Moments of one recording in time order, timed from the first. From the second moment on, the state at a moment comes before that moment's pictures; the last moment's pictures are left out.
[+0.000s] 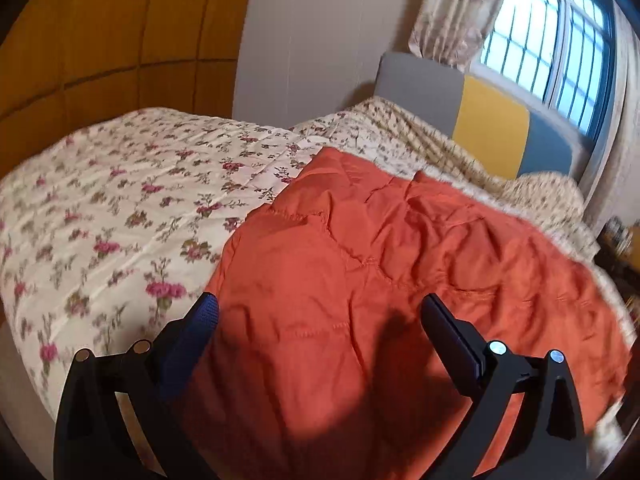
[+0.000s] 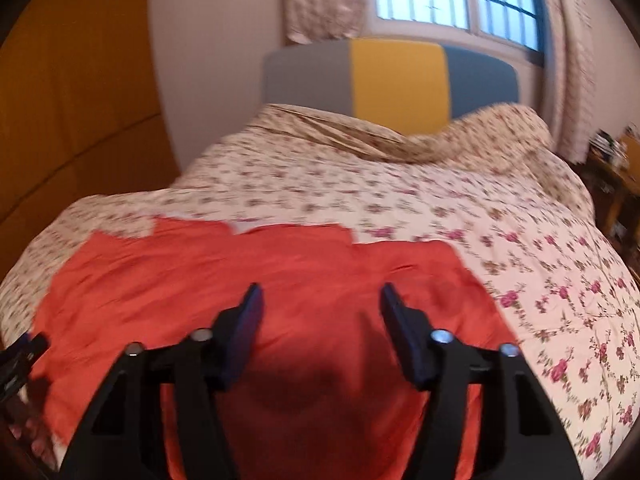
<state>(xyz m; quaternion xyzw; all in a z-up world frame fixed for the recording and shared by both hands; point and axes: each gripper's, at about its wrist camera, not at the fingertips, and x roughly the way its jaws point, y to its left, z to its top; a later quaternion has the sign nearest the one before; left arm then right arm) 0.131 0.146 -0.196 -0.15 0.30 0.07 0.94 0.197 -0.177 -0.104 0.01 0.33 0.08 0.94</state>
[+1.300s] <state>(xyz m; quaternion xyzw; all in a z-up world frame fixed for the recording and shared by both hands) 0.077 0.186 -0.246 -0.49 0.28 -0.01 0.83 0.081 -0.136 -0.181 0.06 0.41 0.18 0.89</state>
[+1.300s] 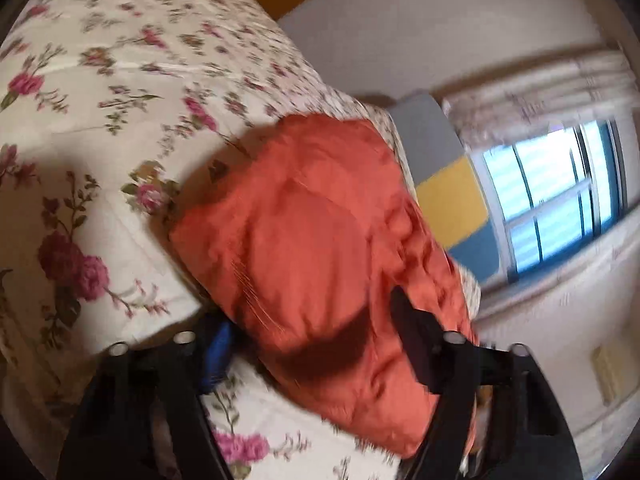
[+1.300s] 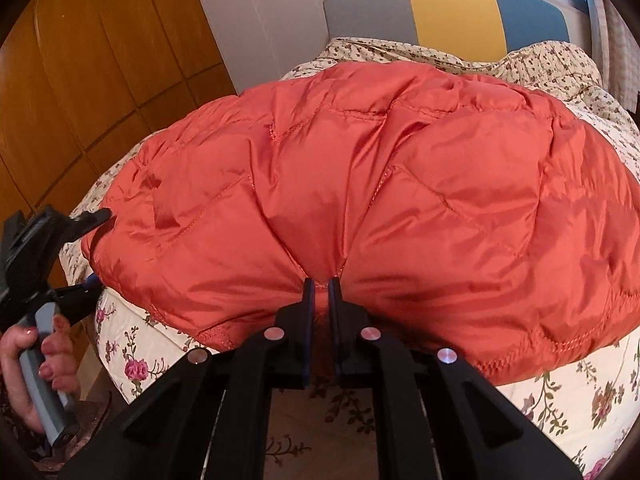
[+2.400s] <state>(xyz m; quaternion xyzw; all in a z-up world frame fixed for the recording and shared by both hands) 0.086 0.016 -0.073 -0.12 0.14 -0.20 0.96 0.088 -0.150 -0.172 0.12 0.42 0.19 0.88</state>
